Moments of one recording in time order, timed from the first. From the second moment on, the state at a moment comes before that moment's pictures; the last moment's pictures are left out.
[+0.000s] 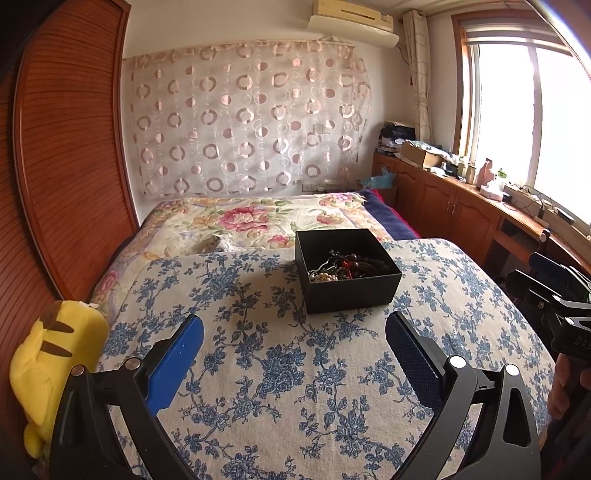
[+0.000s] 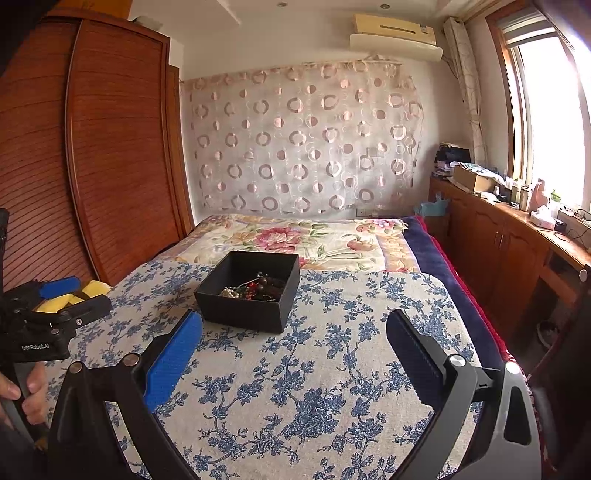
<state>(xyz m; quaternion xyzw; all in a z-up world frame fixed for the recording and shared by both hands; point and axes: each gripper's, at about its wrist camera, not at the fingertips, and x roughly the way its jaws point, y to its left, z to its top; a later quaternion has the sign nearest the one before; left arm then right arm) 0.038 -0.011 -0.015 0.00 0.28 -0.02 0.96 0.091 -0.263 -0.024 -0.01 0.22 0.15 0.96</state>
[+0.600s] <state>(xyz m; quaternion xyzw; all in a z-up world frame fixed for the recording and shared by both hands) 0.036 -0.013 -0.011 0.01 0.27 -0.02 0.96 0.091 -0.261 -0.024 -0.01 0.22 0.15 0.96</state>
